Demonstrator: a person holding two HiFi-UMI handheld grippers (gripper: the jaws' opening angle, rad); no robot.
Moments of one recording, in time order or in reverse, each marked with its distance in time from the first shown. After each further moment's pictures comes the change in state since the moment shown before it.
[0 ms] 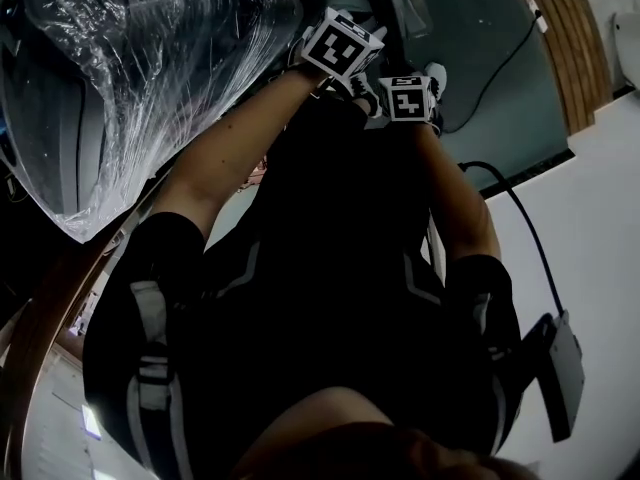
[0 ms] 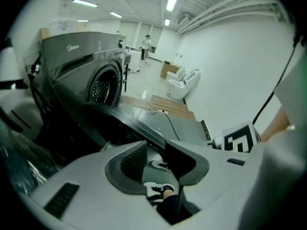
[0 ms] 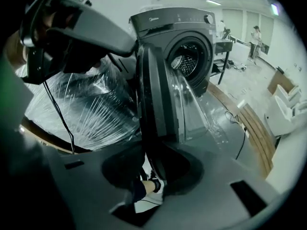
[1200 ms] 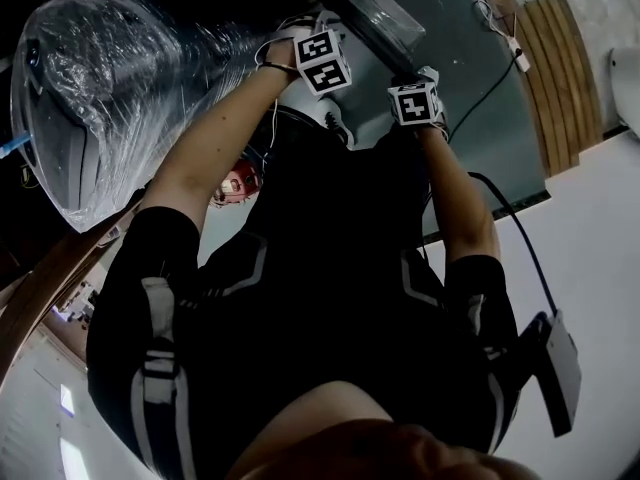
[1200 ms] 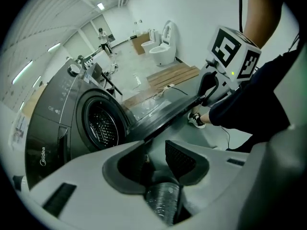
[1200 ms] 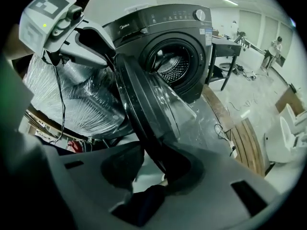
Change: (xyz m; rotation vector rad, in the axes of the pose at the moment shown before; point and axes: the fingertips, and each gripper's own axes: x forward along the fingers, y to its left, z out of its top) left arm 0.068 0.033 0.118 0.662 0.312 0.279; right arm -0.031 -0.198 0.059 -0.119 0.095 0.042
